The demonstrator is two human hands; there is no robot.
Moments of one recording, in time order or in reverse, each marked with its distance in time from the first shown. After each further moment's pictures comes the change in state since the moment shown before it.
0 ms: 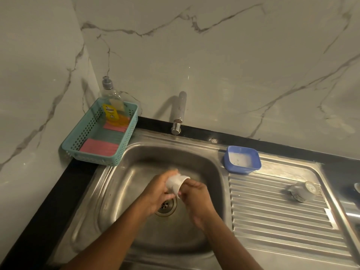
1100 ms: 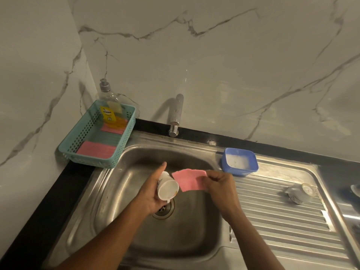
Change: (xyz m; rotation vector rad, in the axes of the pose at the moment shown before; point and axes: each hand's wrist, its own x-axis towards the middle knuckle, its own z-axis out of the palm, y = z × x) left_hand 0.002 0.007 -0.002 -0.284 0.042 -0.195; right_hand -0.005 -0.050 -0.054 -0.707 0.338 -0.188
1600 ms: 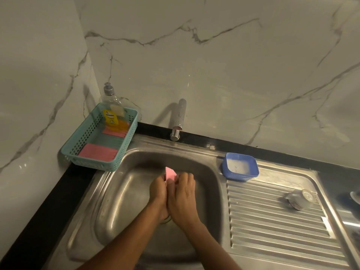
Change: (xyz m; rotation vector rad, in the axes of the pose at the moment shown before) left_hand -0.014 -0.014 0.028 -0.005 0.113 0.217; right_hand -0.030 -0.018 0.094 -0.127 -0.037 -0.240
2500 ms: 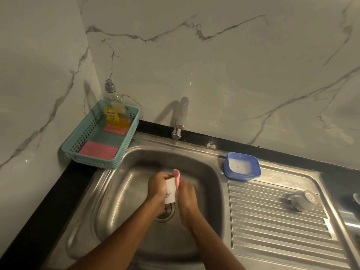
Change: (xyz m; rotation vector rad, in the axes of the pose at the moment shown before) left_hand 0.013 0.009 -0.003 0.203 0.177 0.066; right_hand 0.018 0.010 0.008 0.593 -0.086 0.537
